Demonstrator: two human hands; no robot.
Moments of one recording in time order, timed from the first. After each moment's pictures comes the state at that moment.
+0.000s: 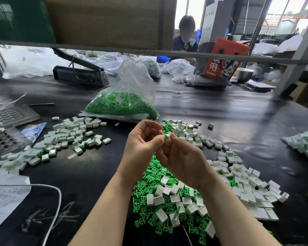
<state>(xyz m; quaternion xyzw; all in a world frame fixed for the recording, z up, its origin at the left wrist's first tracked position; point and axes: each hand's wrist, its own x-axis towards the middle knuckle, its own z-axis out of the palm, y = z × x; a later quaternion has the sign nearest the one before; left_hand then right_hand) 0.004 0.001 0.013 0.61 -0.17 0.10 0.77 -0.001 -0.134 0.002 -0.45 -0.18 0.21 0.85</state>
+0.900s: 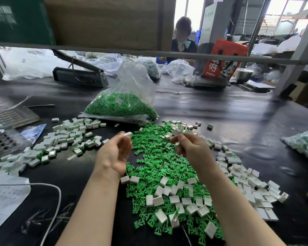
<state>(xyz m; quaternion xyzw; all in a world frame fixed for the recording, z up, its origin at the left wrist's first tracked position) 0.026 0.047 0.003 0.37 0.20 0.01 0.91 0.006 -0.157 0.003 -0.75 -0.04 -0.07 0.65</state>
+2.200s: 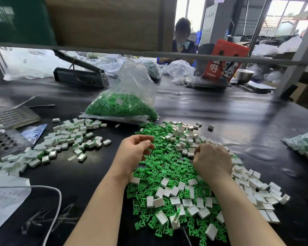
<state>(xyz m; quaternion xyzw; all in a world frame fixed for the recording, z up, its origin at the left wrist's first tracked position) 0.016 0.020 0.003 0.70 0.03 -0.01 0.71 0.016 -0.189 -0.017 -0.98 0.09 -0.16 0.04</state>
